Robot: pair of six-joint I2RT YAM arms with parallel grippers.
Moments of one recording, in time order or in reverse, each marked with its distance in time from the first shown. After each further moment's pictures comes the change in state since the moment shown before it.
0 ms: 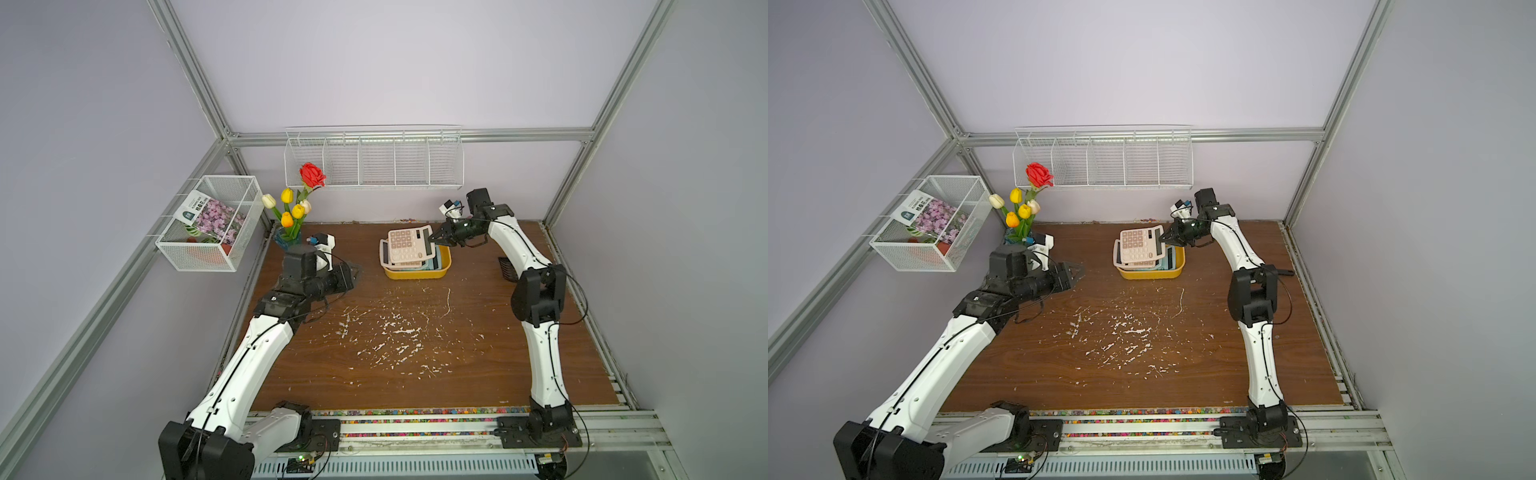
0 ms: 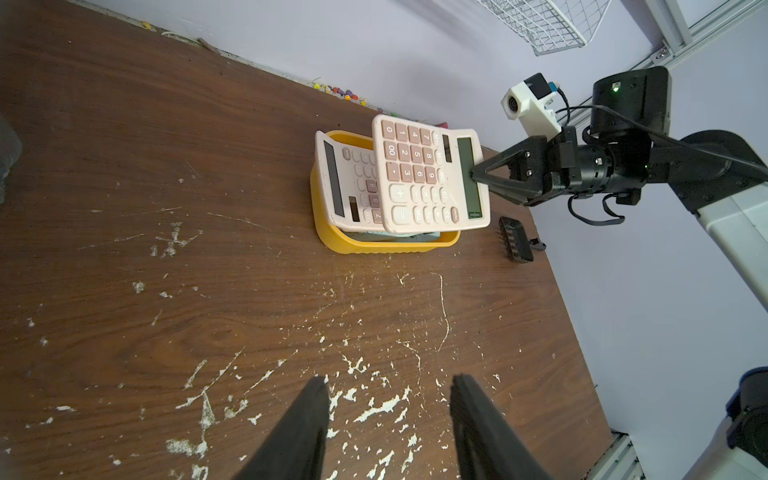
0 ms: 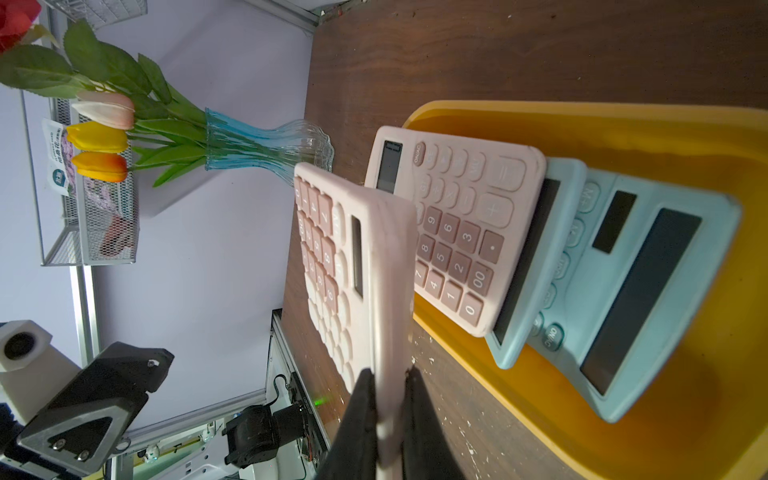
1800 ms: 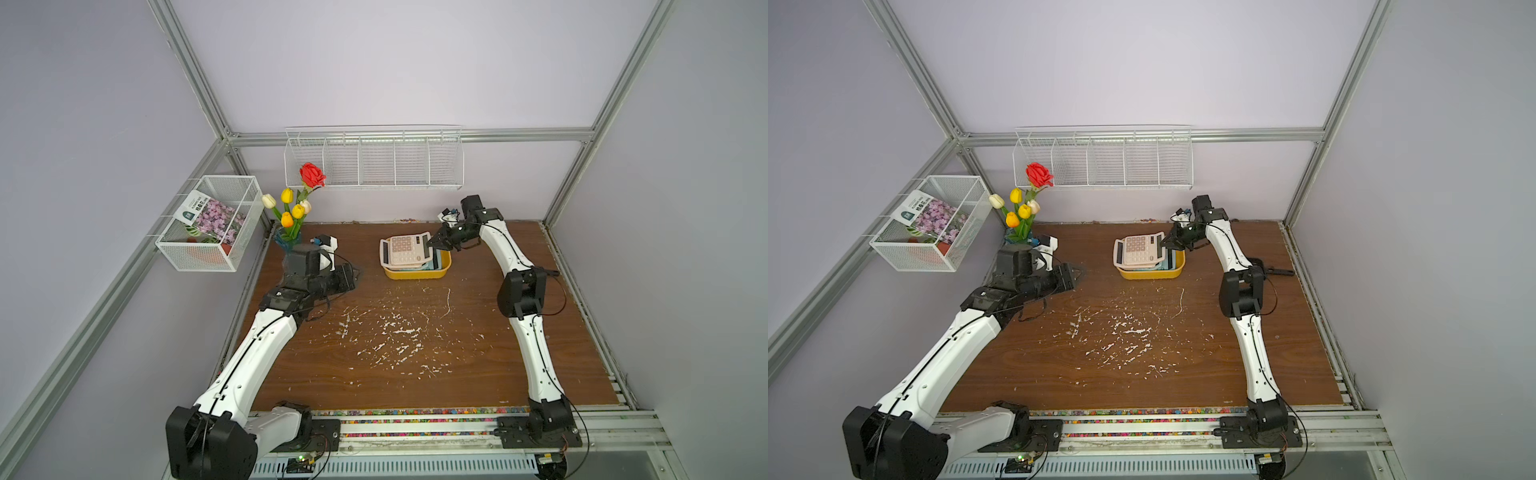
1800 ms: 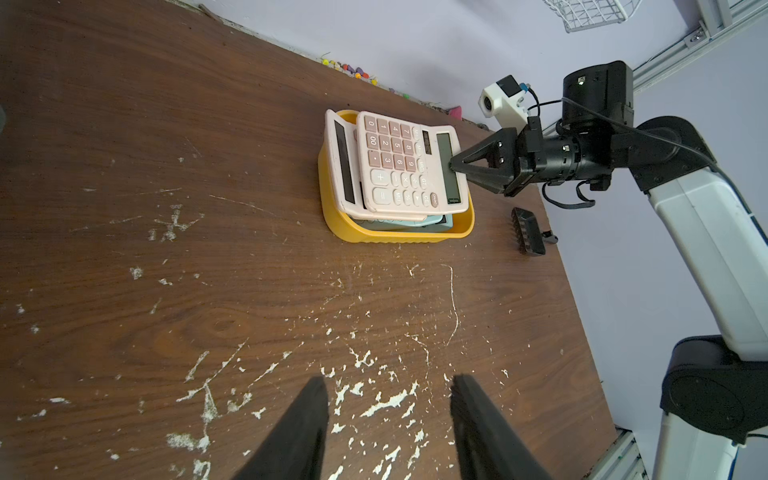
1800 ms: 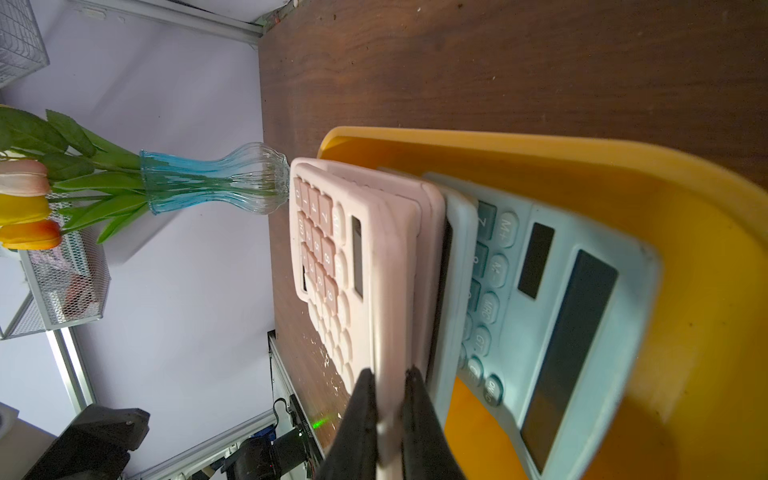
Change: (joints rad) left arm 0.004 0.051 -0.005 0.003 0.006 0.000; right arm -0.013 0.257 0.279 -0.114 0.025 0.061
